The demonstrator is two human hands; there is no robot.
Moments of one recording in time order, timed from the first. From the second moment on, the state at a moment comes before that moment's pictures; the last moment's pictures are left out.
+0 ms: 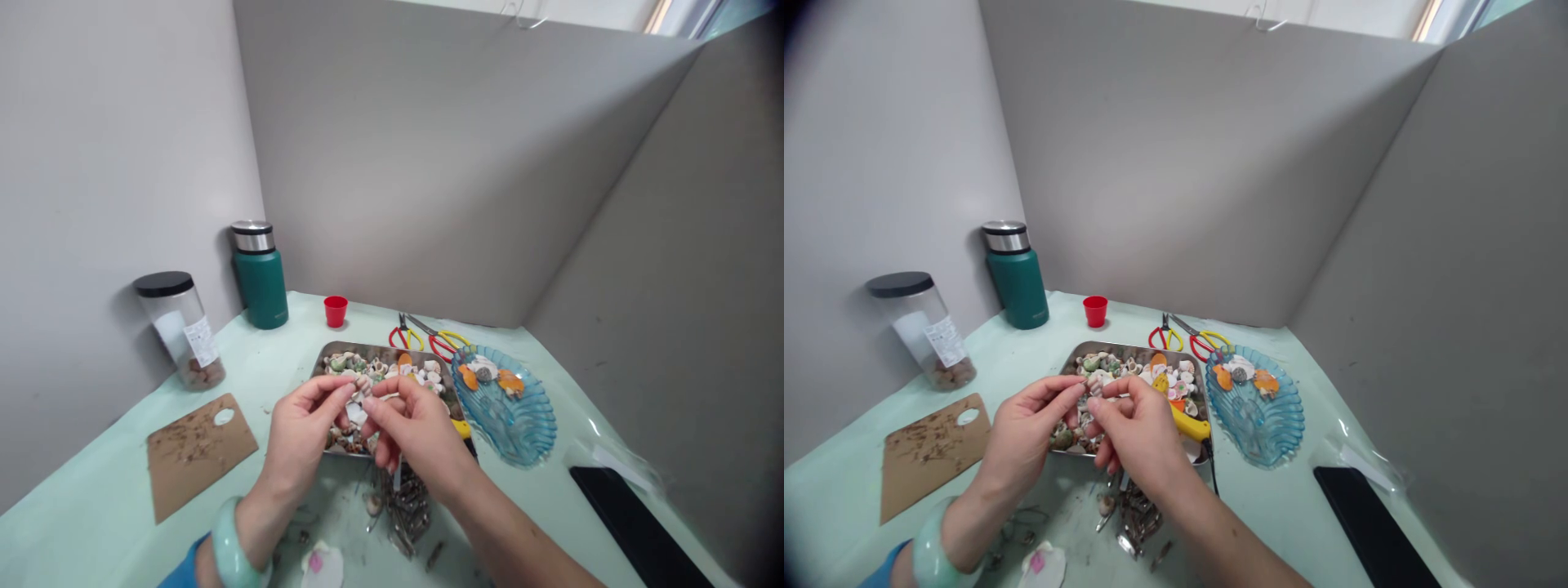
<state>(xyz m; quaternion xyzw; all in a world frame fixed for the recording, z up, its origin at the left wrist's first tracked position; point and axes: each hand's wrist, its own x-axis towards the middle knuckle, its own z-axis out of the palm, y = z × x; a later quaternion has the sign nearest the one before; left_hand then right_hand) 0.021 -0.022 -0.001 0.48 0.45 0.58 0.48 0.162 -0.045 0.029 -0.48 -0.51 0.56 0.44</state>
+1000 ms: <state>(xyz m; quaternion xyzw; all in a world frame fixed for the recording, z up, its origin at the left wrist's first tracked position) 0.024 -0.026 0.000 0.40 0.38 0.57 0.61 0.155 -0.051 0.027 -0.55 -0.60 0.36 0.46</state>
